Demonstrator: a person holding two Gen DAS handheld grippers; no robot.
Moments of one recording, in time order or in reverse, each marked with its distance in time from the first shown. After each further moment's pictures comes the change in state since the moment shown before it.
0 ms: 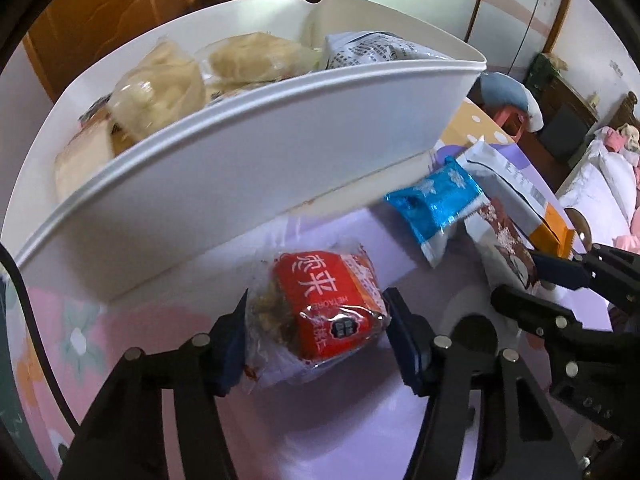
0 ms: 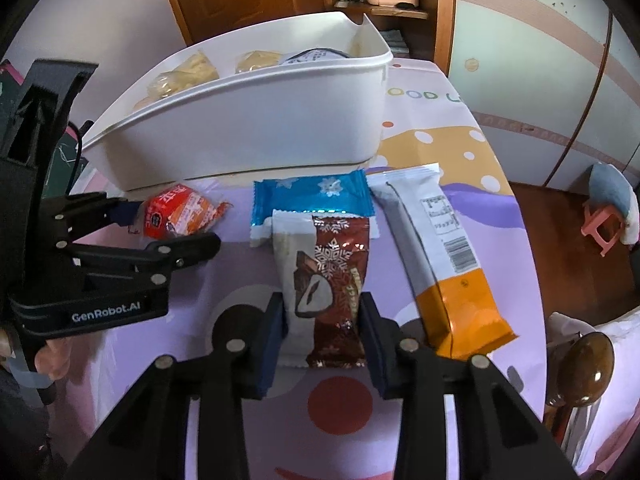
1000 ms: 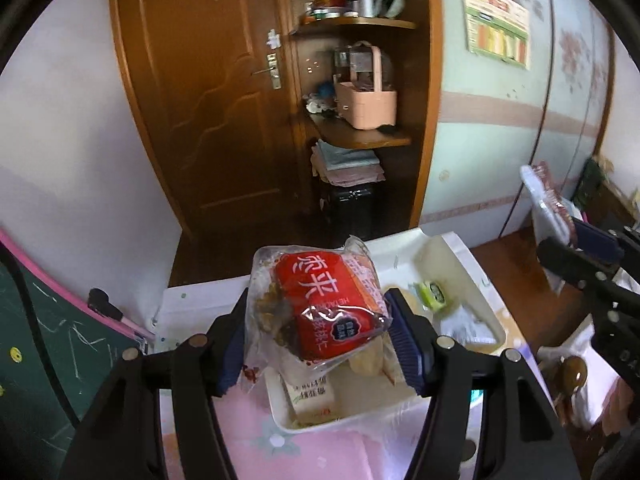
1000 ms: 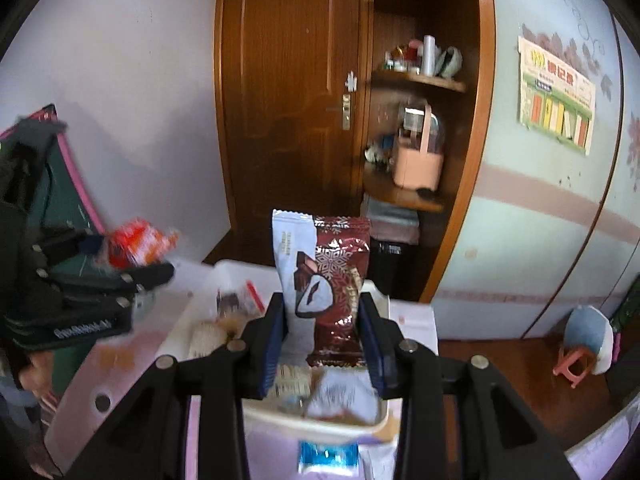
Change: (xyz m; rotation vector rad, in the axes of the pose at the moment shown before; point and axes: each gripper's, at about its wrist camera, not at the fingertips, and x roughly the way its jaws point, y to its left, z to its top) left arm -0.231 0.098 0.126 -0.161 -0.355 0.230; right arm -0.166 0.069 0.203 -0.178 -0.448 -0.050
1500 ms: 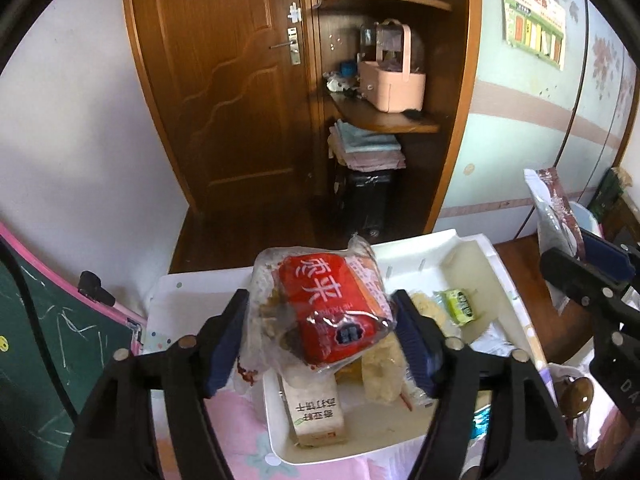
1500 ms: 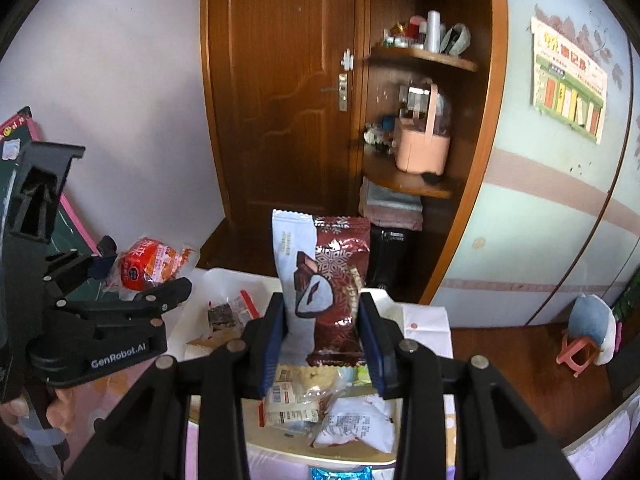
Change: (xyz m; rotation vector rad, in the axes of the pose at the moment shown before) left arm 0.074 0.009 0.002 -0.048 0.080 0.046; right arm 0.067 0.011 0.012 0.020 0.110 -0.009
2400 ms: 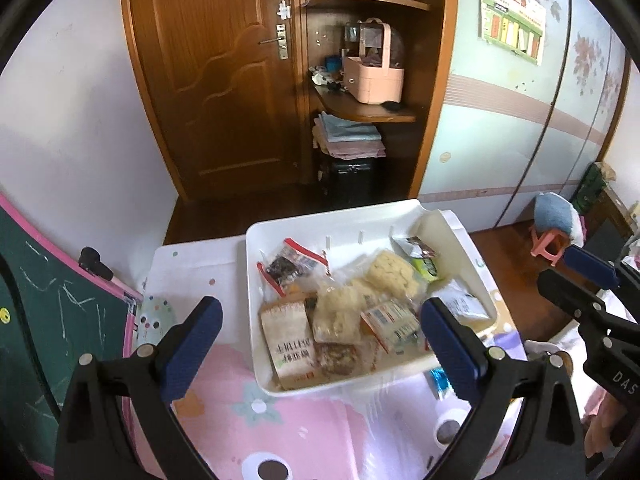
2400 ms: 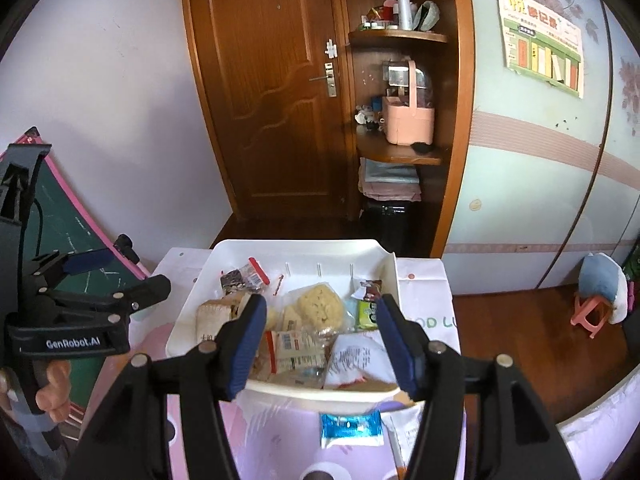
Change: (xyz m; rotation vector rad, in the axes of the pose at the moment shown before) left arm -0.069 -0.010 -0.043 -0.012 0.020 -0.074; right arm -0.066 -0.024 -0.060 0.105 -0.002 0.048
